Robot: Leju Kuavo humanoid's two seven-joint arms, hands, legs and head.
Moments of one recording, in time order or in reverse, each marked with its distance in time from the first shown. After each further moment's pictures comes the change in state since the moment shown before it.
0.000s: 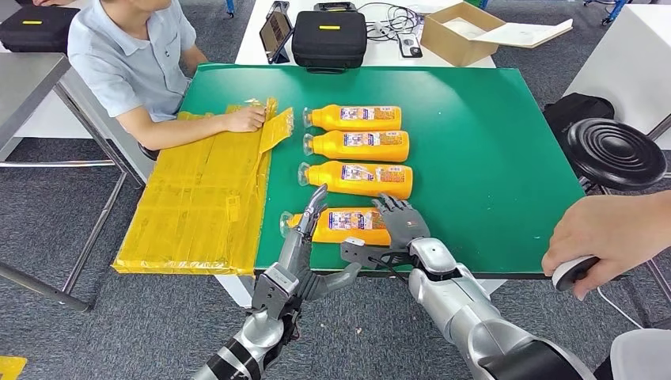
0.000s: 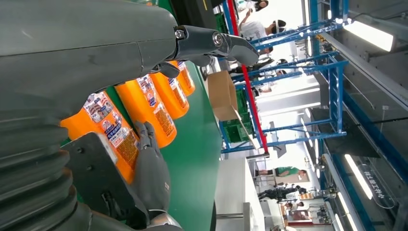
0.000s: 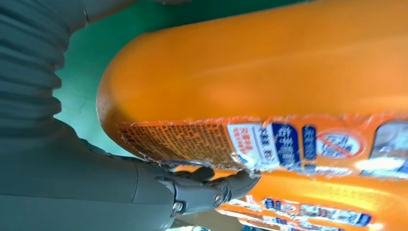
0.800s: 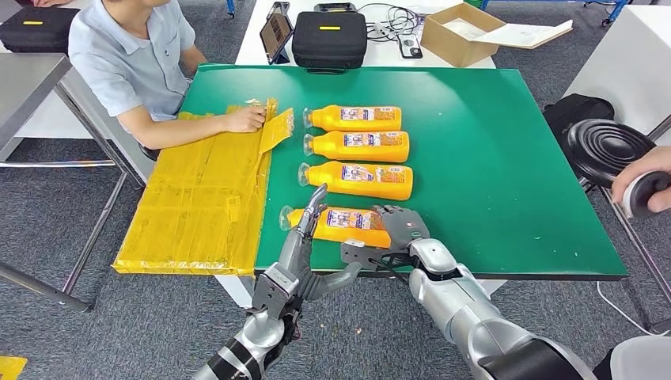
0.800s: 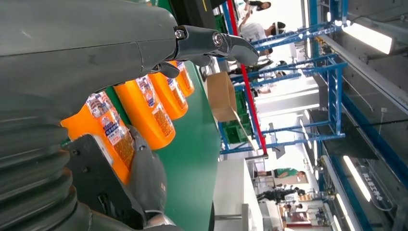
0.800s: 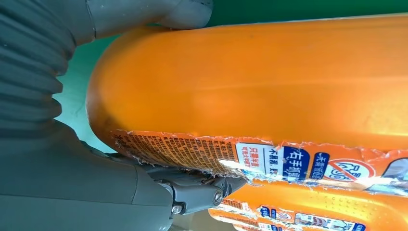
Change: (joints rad) left arm -0.002 0.000 -0.008 0.002 0.014 0.013 -0.003; right arm -0.004 -0.001 0.023 0.015 -0.048 0.016 -0.032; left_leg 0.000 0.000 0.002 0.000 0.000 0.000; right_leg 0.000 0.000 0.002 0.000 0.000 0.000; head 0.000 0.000
